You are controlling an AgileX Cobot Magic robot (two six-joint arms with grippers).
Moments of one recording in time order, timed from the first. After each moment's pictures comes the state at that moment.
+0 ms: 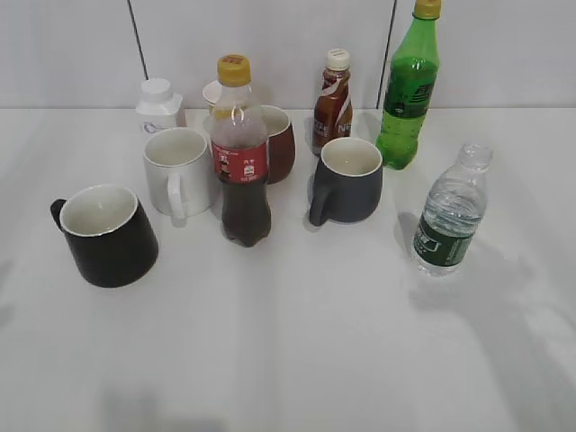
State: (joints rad) left arm -0.15 0.60 -0.58 -0.01 0.45 -0.09; right arm 0.28 0.81 -0.68 -0.05 0.31 -0.03
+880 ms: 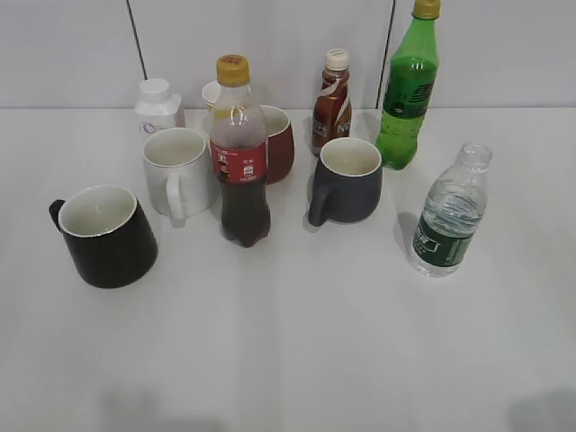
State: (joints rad) left arm -0.15 -0.01 -0.53 0.05 1.07 -0.06; right arm 0.28 0.14 -0.56 -0.13 1.18 -0.03
